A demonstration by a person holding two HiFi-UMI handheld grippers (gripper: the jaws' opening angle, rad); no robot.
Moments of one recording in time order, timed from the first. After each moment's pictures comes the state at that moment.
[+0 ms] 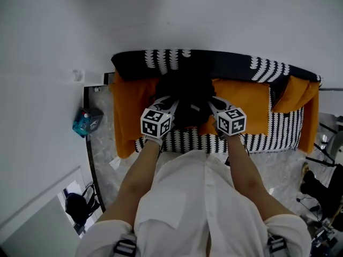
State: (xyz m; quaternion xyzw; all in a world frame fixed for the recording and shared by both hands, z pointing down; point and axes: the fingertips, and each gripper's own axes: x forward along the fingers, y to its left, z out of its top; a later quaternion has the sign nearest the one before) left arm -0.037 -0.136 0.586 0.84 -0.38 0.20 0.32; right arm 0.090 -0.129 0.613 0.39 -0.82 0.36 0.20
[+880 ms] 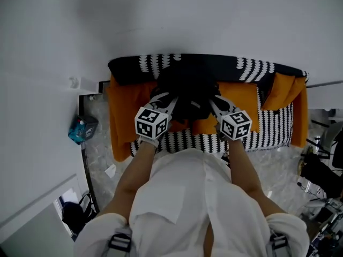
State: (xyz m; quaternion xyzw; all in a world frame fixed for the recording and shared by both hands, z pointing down) left arm -0.012 -0.123 0.489 0.88 -0.35 0.14 0.27; right arm 0.120 -0.107 0.508 0.44 -0.84 0.28 0.15
